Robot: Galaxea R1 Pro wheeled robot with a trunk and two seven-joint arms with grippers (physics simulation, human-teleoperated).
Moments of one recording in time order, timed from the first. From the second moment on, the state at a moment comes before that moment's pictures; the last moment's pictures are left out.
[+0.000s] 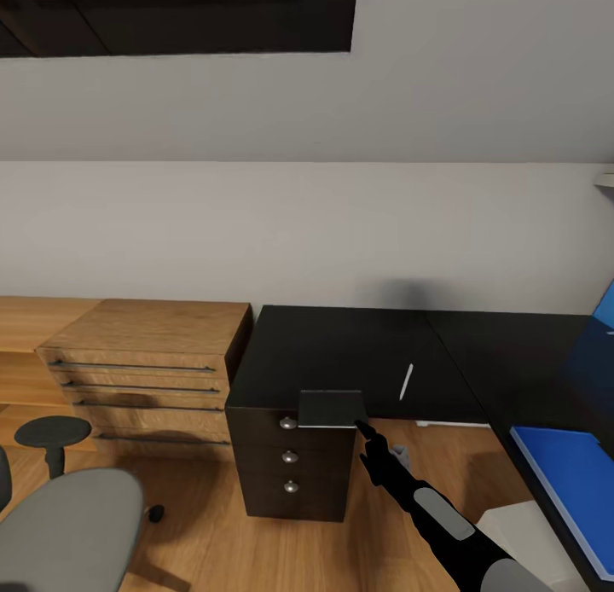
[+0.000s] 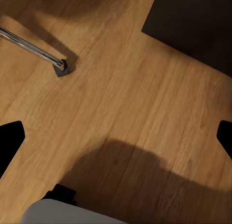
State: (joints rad) left arm 0.02 -0.08 0.16 -0.37 0.24 -0.49 -0.05; right arm -0.54 -0.09 0.54 -0.59 -1.78 0.13 0.30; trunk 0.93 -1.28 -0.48
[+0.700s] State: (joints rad) left arm 0.02 -0.09 0.16 -0.37 0.24 -0.49 -0.05; right arm -0.54 -0.09 0.54 -0.59 -1.78 0.13 0.30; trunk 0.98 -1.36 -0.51
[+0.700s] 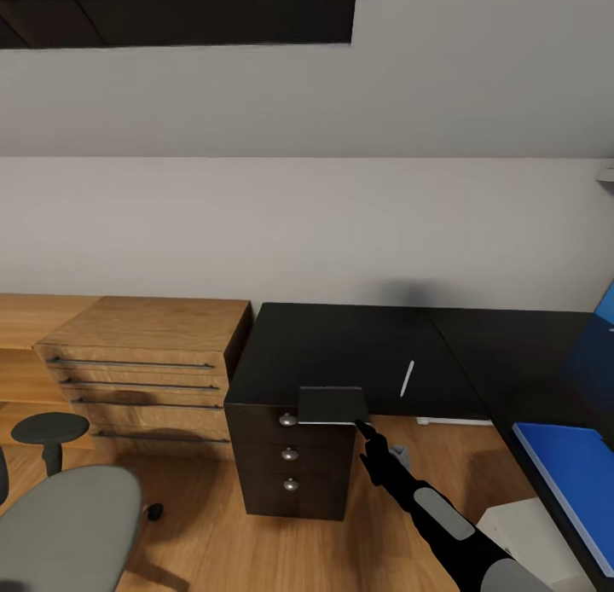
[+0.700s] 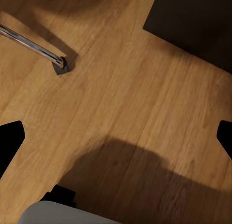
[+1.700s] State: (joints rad) left arm 0.02 -0.08 0.16 -0.37 0.24 -0.49 -0.05; right arm -0.54 -0.09 0.54 -0.59 -1.78 0.13 0.30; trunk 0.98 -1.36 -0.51
